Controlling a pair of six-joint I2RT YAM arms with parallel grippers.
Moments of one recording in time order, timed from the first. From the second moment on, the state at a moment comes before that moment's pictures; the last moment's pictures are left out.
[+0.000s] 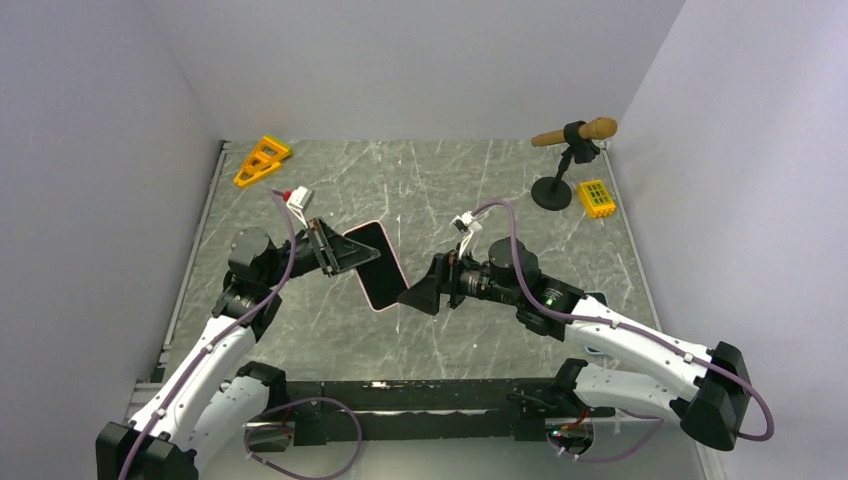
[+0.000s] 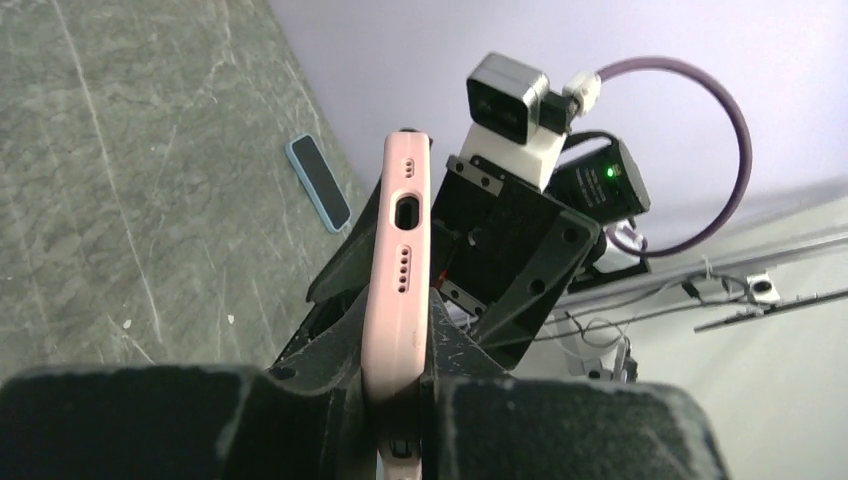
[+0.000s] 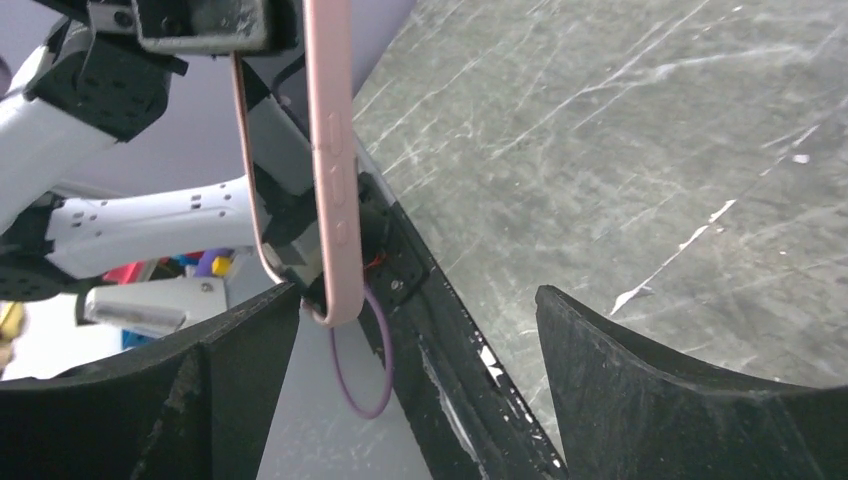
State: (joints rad) left arm -0.30 0.82 0.57 0.31 0.84 -1.14; right arm 0.91 0.99 0.73 0.00 -0.27 0.70
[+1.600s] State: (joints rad) left arm -0.38 0.58 0.42 0.30 0.37 -1.61; right arm 1.13 1.16 0.61 0.74 -0.09 0.56
